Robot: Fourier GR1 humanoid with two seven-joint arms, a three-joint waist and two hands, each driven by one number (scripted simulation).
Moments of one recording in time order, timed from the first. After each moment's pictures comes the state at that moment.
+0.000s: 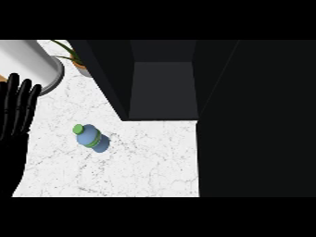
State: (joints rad) left arm 0.00 0.12 -0.02 -2.10 -0.02 -0.02 -0.04; right arm 0.01 -0.06 0.00 -2.10 0.01 0.03 0.00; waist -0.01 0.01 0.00
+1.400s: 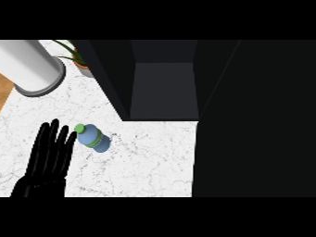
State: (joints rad) left arm 0.32 0.02 -0.34 -2.18 0.10 0.31 0.15; right arm 0.46 -0.01 0.16 -2.29 -0.26 0.13 0.09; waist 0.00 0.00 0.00
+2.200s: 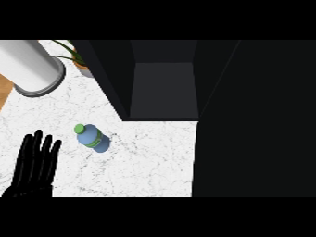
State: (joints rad) left arm 0.42 0.05 -0.23 -2.10 0.19 0.24 -0.02; right arm 0.56 -0.02 0.20 -2.26 -0.22 0.19 -0.05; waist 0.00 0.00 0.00
